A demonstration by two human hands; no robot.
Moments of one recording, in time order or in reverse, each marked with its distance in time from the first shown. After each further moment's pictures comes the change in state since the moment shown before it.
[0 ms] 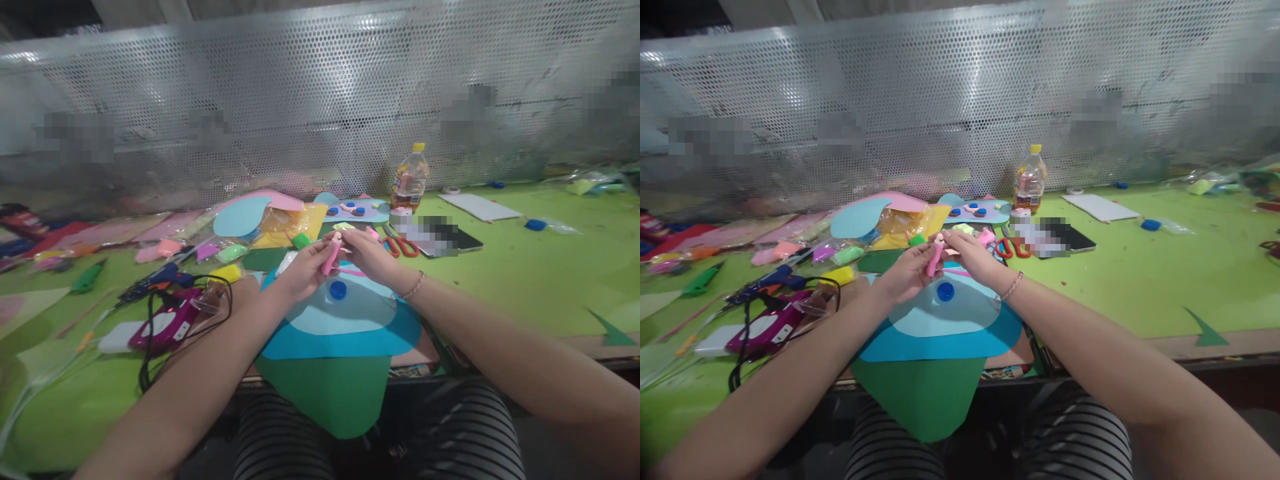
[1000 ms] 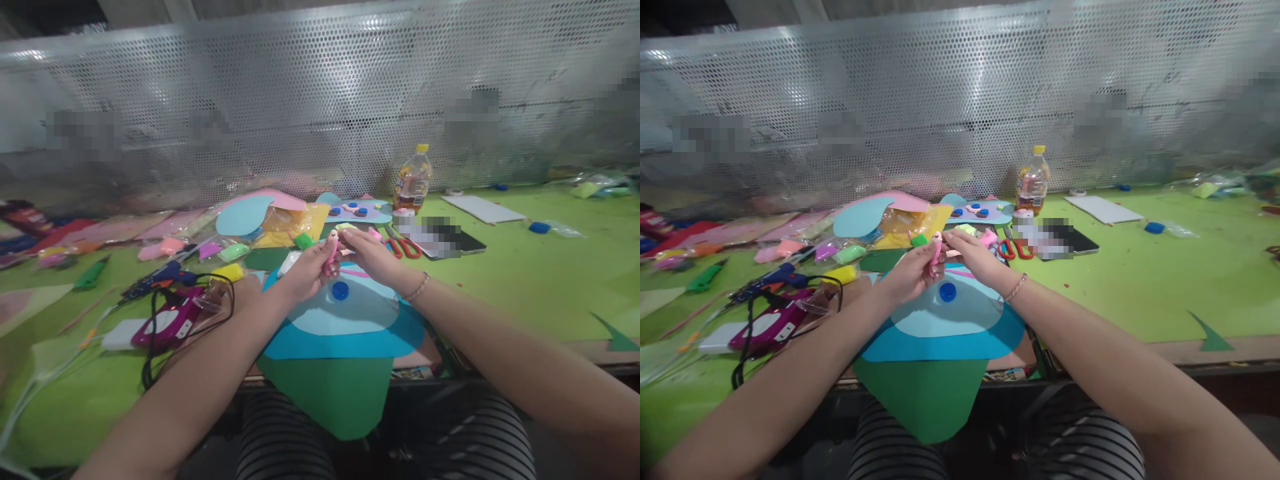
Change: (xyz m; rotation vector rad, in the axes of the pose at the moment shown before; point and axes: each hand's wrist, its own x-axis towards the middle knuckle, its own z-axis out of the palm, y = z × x) left_hand 0.005 -0.003 -0.002 -0.079 -0.060 -0.031; right_hand -0.002 -0.002 0.000 -0.043 0.017 0.012
